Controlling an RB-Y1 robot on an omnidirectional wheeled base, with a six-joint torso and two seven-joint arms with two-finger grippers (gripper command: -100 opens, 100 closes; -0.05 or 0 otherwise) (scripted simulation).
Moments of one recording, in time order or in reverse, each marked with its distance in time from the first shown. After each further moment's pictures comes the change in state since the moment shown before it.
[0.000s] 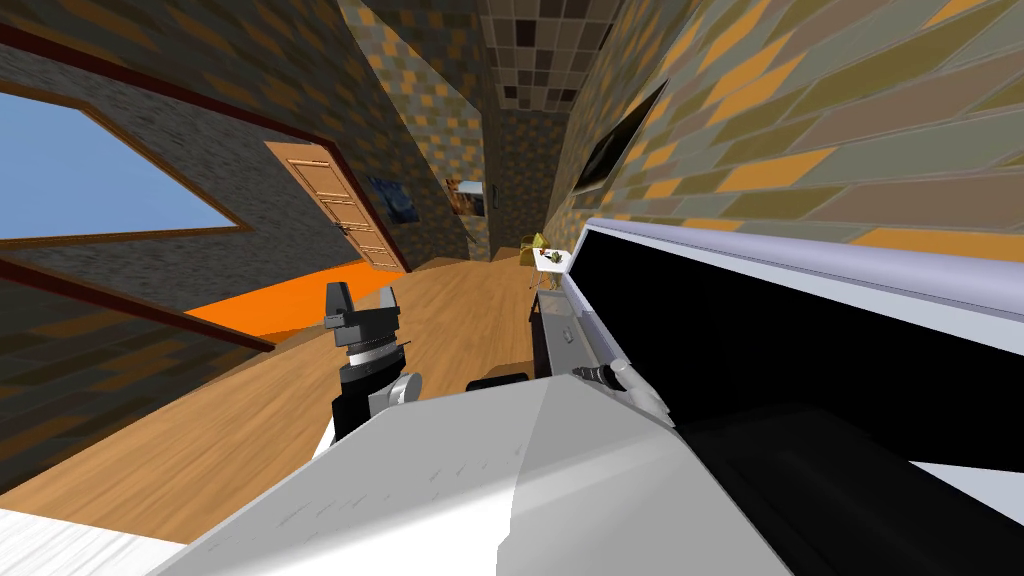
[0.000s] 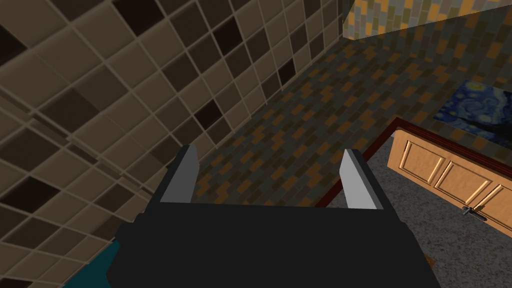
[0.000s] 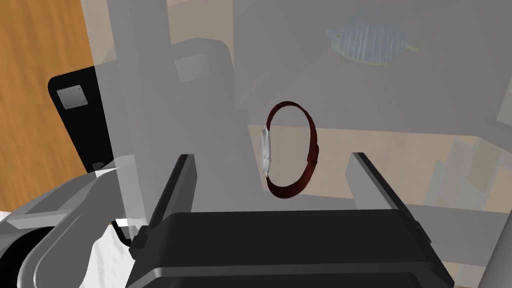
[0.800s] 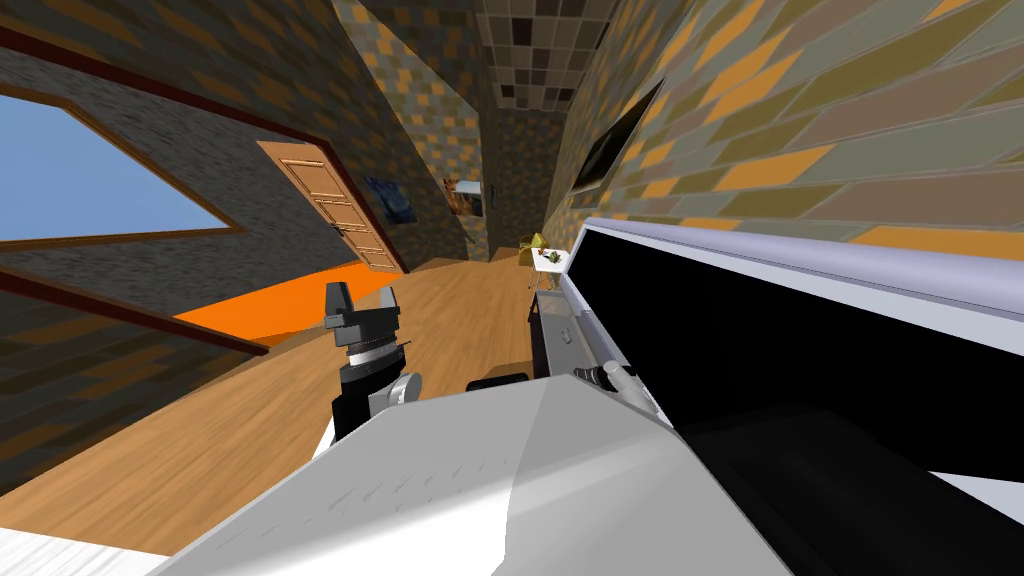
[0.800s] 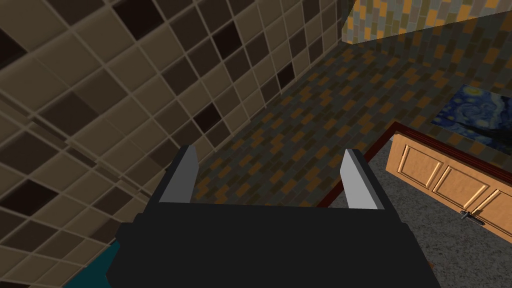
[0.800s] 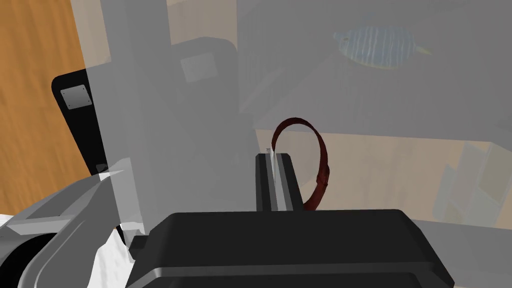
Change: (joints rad) left arm 0.000 0.000 0.000 0.000 0.000 0.000 0.000; right arm -0.021 0.047 0.013 0.042 0.019 -0.054 0.022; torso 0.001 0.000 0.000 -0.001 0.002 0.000
